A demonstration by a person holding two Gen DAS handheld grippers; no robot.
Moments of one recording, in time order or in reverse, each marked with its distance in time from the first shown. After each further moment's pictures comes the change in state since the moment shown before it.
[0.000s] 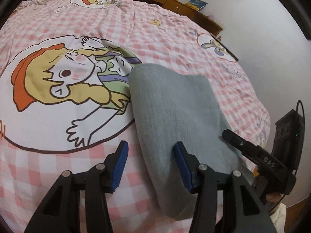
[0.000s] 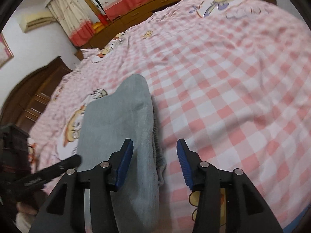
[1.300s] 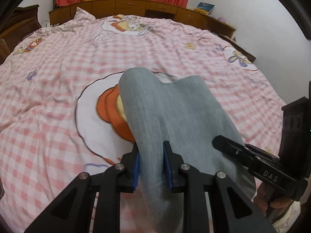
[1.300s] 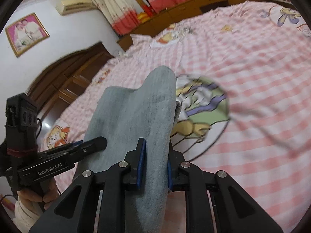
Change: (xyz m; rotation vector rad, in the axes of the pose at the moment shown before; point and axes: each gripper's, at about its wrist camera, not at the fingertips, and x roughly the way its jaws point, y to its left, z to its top) left arm -0.102 0.118 0.036 0.109 -0.085 0.206; right arm 0.070 0.189 -0.026 -0.164 0.037 0.209
